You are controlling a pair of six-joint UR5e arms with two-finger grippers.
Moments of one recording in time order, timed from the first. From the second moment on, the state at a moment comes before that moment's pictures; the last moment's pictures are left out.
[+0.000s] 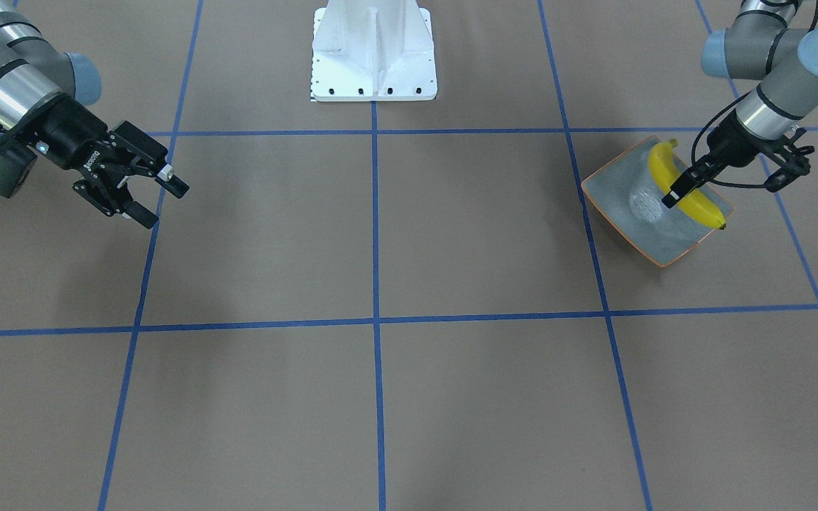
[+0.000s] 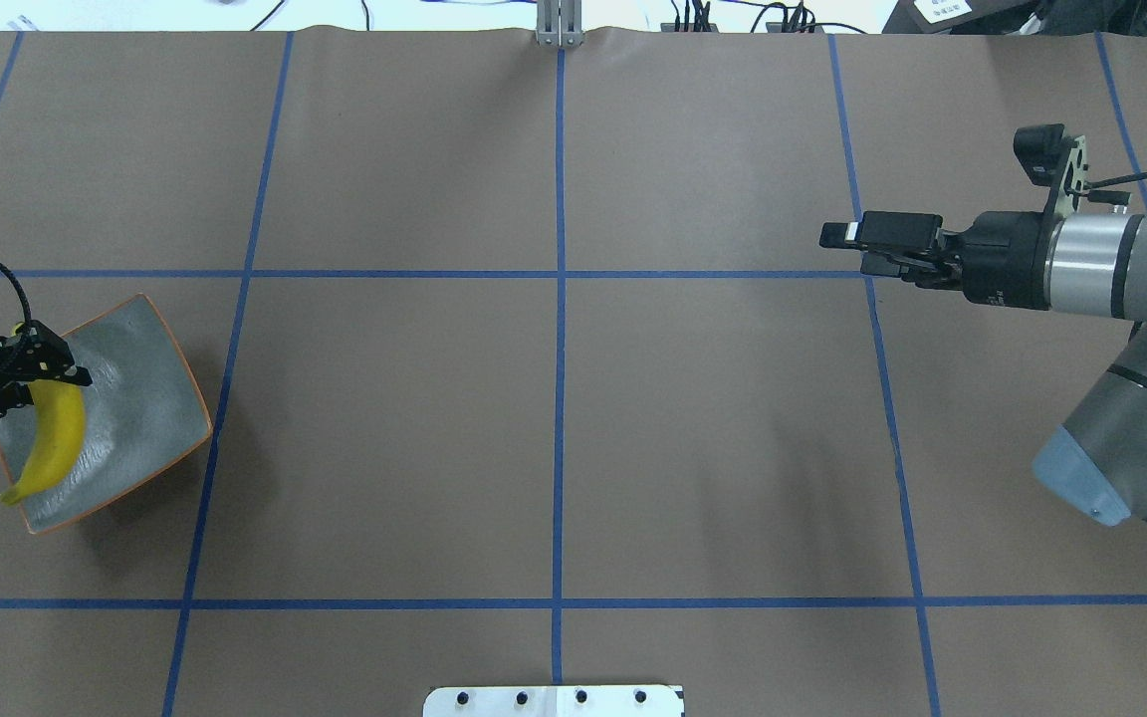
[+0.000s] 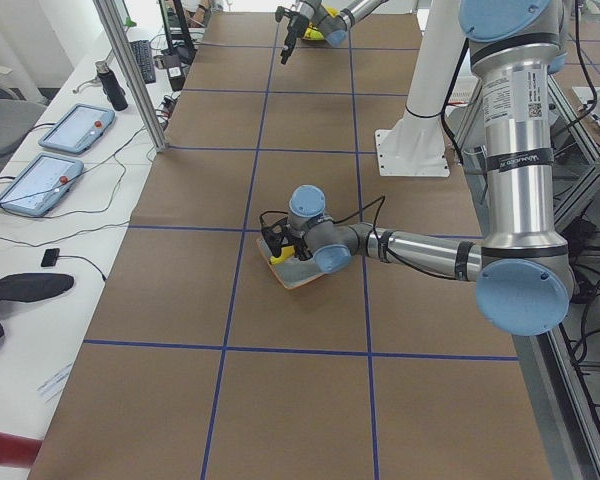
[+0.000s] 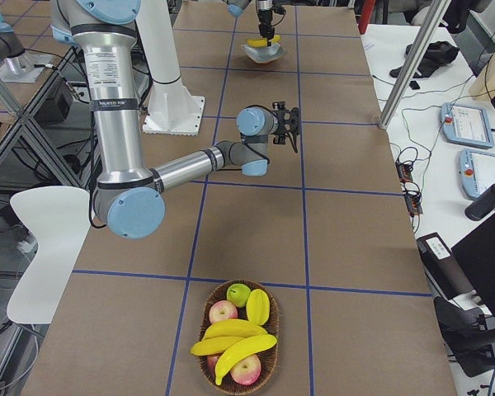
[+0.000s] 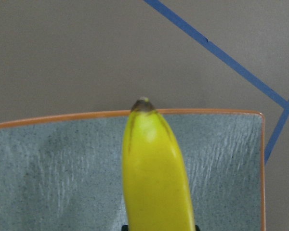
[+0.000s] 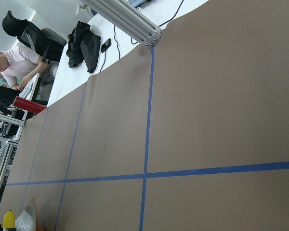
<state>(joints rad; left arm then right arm) -0.91 -1.43 -1.76 -2.41 -2.18 -1.58 0.83 -1.46 1.75 -0.26 1.96 1.51</state>
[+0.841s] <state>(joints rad) -0.91 -1.41 -1.75 -2.37 -2.18 -1.58 0.83 -1.46 1.76 -0.26 1.95 1.52</state>
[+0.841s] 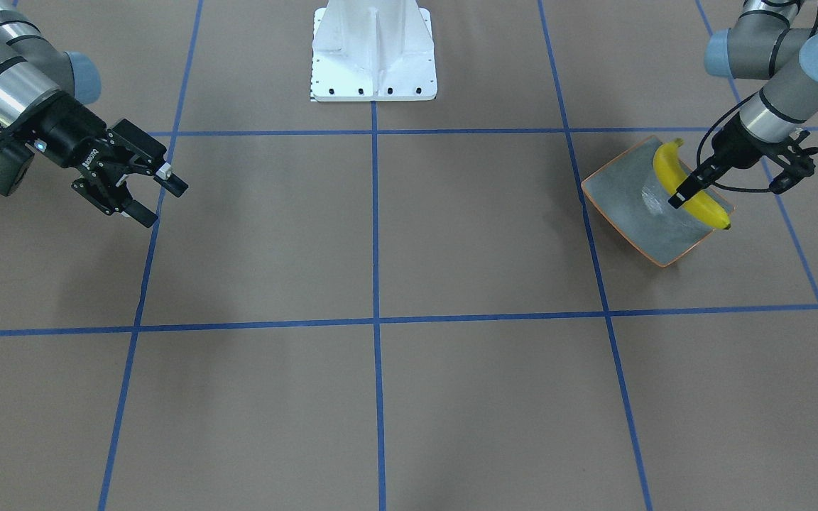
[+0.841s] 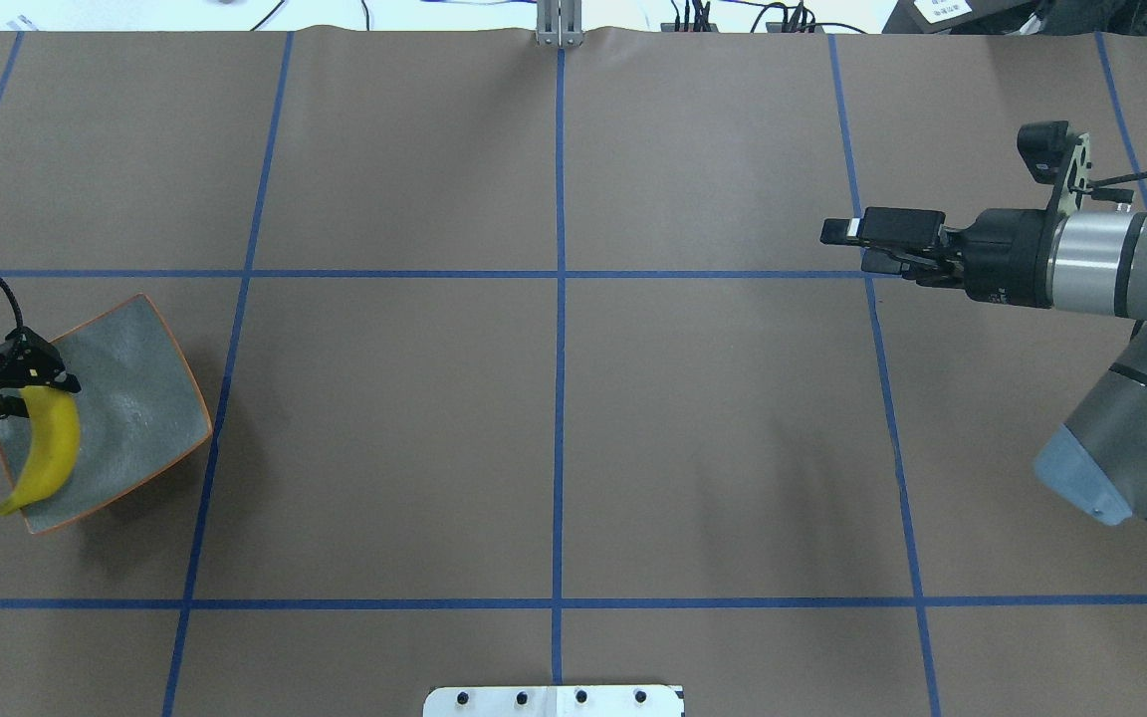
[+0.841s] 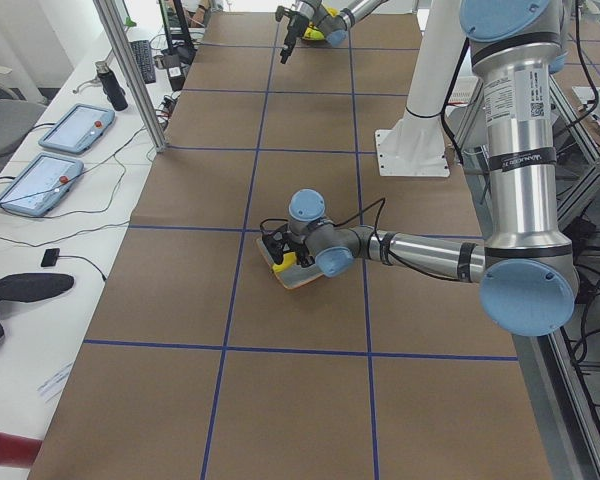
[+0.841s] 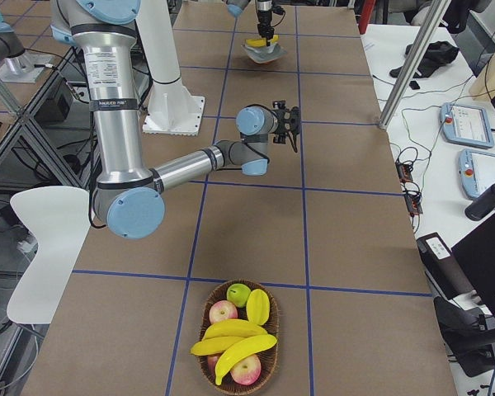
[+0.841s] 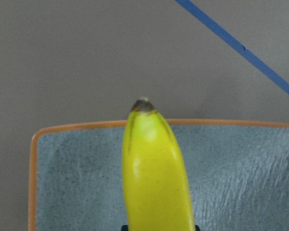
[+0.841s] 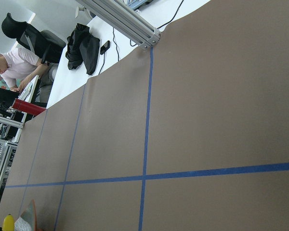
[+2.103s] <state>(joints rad) -0.97 -1.42 -1.88 -2.37 -2.21 -1.58 1.06 -1.54 1.67 -0.26 2.12 1.38</state>
